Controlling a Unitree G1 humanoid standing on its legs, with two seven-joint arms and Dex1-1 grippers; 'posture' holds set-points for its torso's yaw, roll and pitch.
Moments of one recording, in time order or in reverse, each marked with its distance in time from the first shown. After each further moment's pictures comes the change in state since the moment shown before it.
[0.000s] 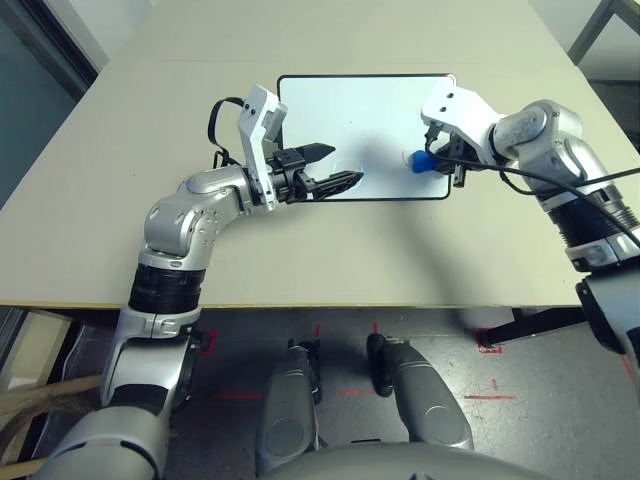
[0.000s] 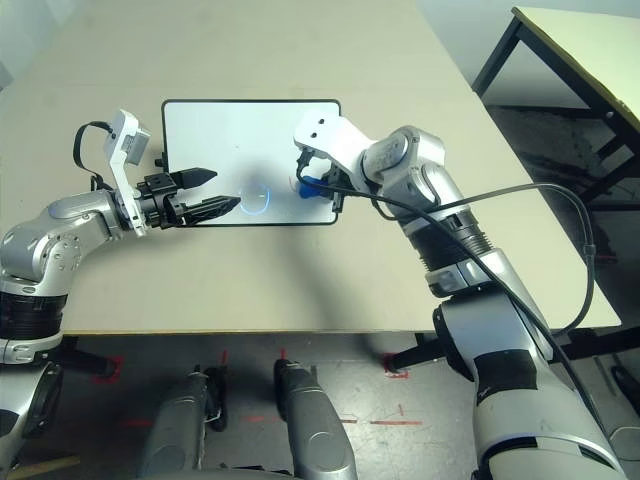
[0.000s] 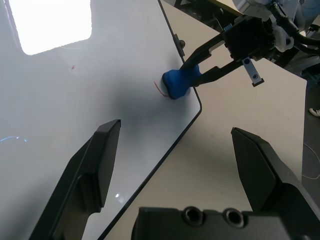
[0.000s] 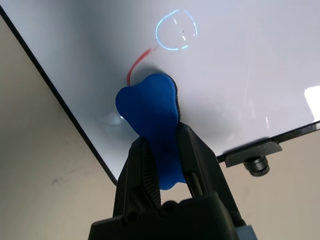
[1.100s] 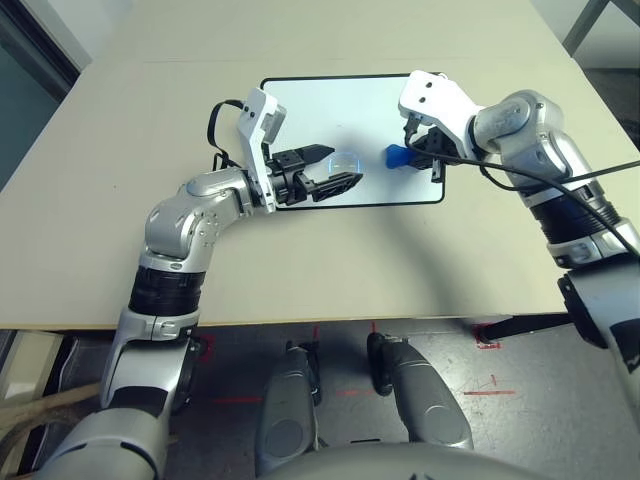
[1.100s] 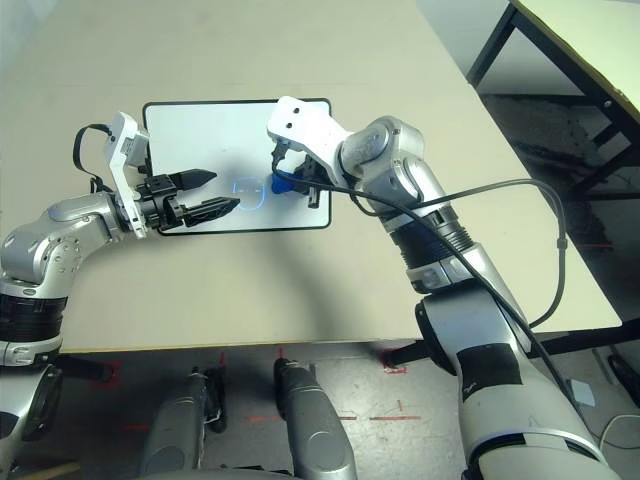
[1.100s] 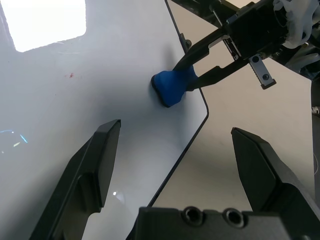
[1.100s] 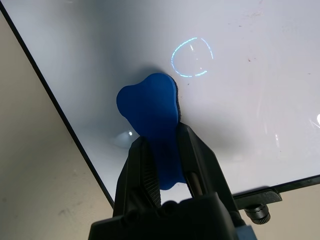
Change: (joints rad) left arm 0.010 -0.003 0.000 -0.003 -0.001 -0.010 0.006; right arm -0.001 0.048 -0.015 -0.093 0.004 0.033 0.054
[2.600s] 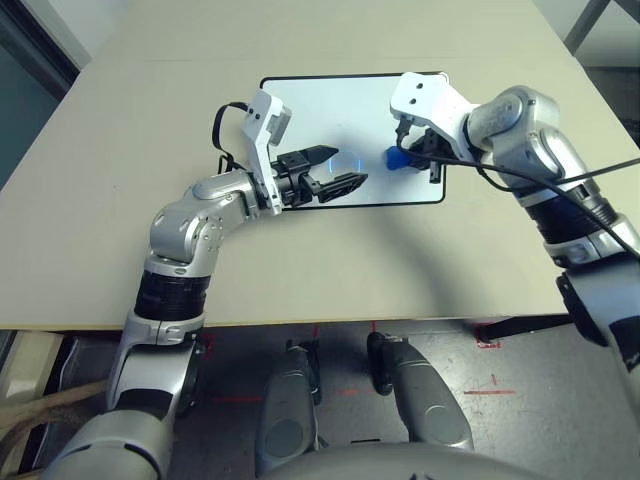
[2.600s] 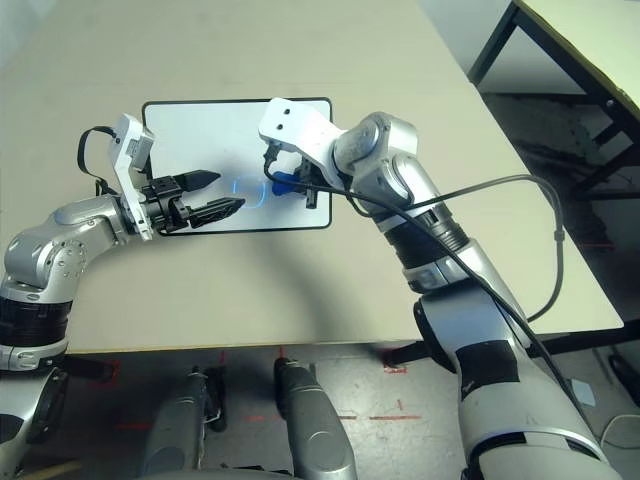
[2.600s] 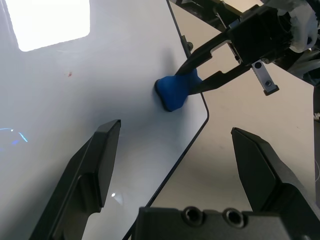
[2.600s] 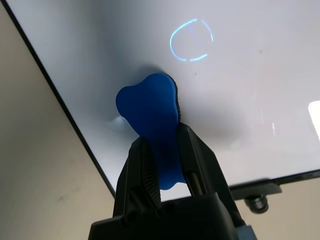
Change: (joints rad) left arm 0.014 -0.026 0.001 -0.041 -0.006 0.024 0.042; right arm 0.019 -0.045 0.044 -0.104 -0.059 0.095 0.045
